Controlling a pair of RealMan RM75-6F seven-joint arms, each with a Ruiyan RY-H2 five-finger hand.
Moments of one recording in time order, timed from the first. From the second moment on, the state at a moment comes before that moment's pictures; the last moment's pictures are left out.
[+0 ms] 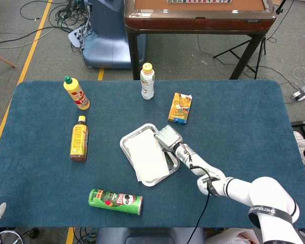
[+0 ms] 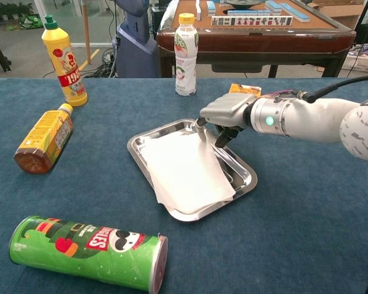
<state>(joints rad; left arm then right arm) 0.13 -1.06 0.01 -1.61 1.54 1.66 -0.03 1.08 -1.74 0.13 -1.02 -1.07 0.57 -0.44</state>
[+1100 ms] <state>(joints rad) 0.15 -1.06 0.00 -1.58 1.51 1.67 -0.07 1.15 -1.88 0.16 -0.86 -1.11 0.56 -0.40</state>
